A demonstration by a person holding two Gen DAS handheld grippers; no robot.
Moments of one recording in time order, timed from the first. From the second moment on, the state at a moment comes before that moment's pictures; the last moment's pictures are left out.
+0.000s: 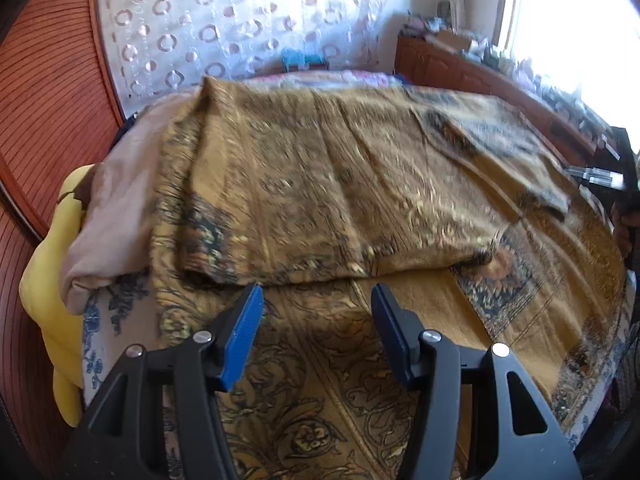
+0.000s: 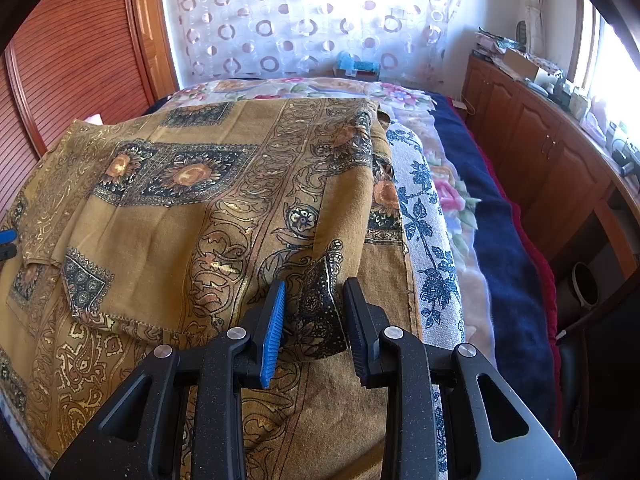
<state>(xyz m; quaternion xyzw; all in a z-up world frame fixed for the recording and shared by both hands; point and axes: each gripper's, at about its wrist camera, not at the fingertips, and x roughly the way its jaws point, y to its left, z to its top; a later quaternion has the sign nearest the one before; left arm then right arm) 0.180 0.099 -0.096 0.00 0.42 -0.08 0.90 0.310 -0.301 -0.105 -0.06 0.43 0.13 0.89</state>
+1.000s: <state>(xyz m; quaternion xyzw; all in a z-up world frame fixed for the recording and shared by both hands) 0.217 0.147 -0.102 -0.04 0.44 -0.03 0.90 0.311 -0.300 -0.105 -0.06 0.43 0.13 0.89</state>
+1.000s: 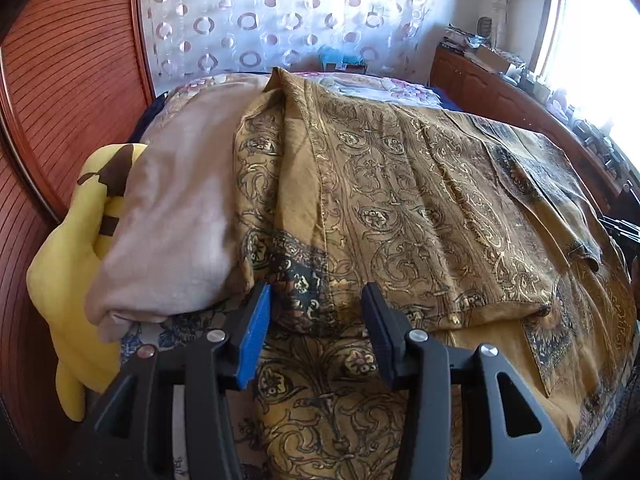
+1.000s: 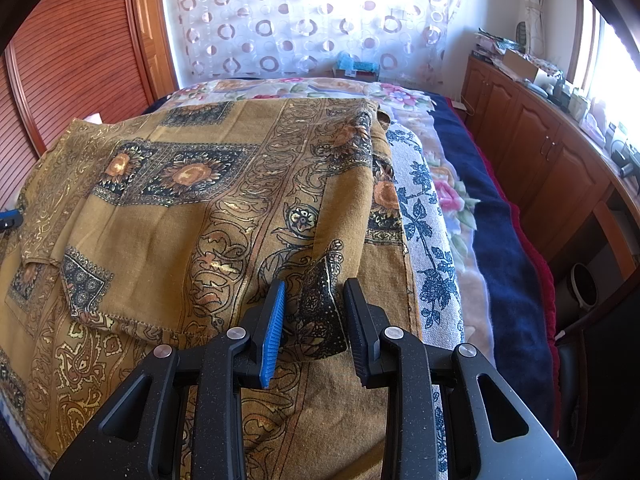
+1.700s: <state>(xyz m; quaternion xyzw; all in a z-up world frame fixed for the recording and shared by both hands) 0.211 0.143 -0.086 -0.02 0.41 -0.04 0.91 0.318 -0.298 -0.101 -0.06 0.45 0.13 0.88</state>
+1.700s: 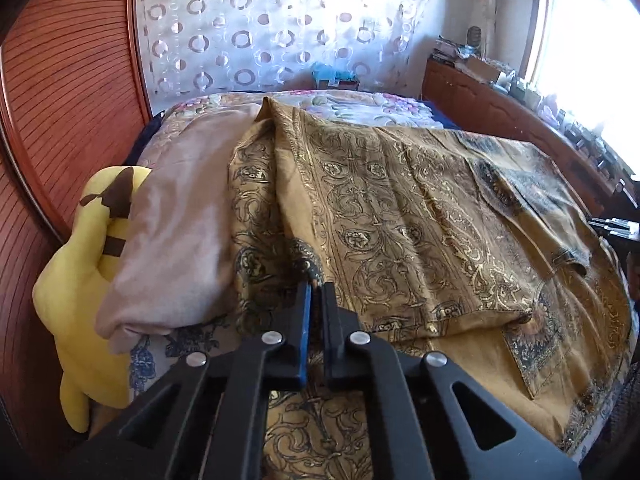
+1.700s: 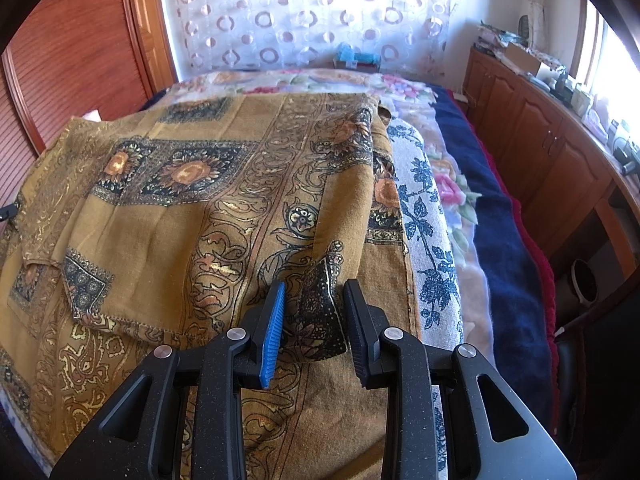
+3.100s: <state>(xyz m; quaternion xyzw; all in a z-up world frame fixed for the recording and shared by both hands) 0.053 0.138 -0.072 -0.08 0.35 -0.05 0.93 0.184 -0.346 -0.047 -0.07 0.40 0.16 0.90</state>
